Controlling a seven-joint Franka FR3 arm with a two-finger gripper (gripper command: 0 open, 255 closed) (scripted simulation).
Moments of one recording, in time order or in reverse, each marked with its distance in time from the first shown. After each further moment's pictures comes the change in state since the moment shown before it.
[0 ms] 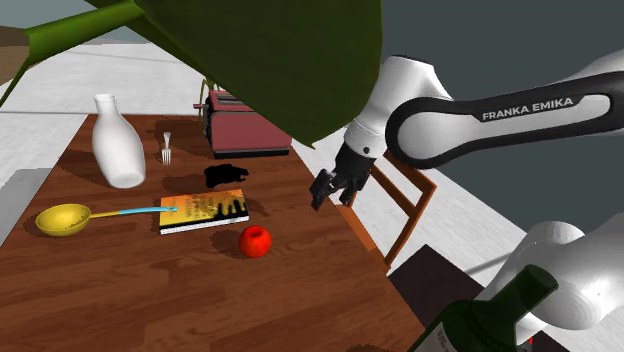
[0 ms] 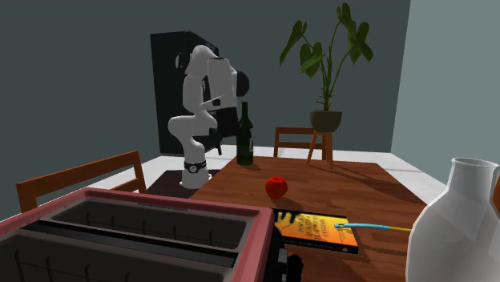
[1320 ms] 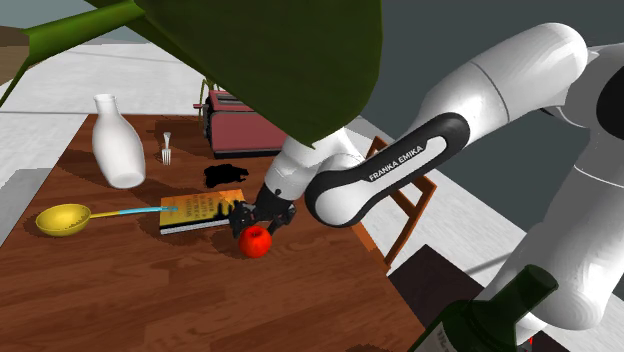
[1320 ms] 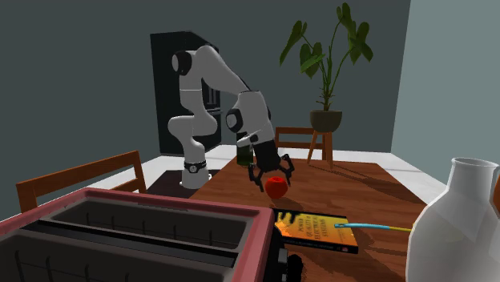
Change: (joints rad) arm 0.009 0.606 0.156 0.244 -0.285 0.483 0.444
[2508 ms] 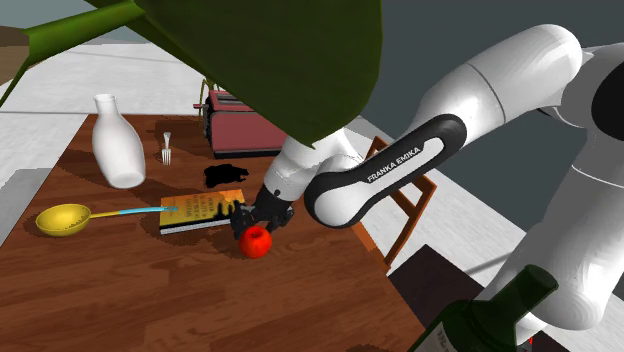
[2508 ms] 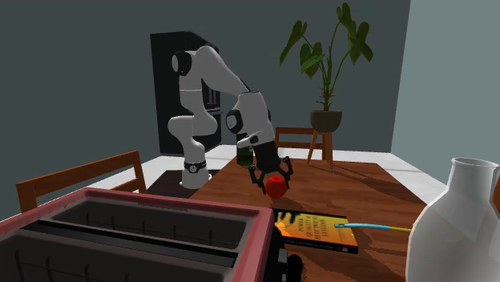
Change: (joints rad) arm 0.003 0.012 -0.005 0.004 -0.012 0.009 0.007
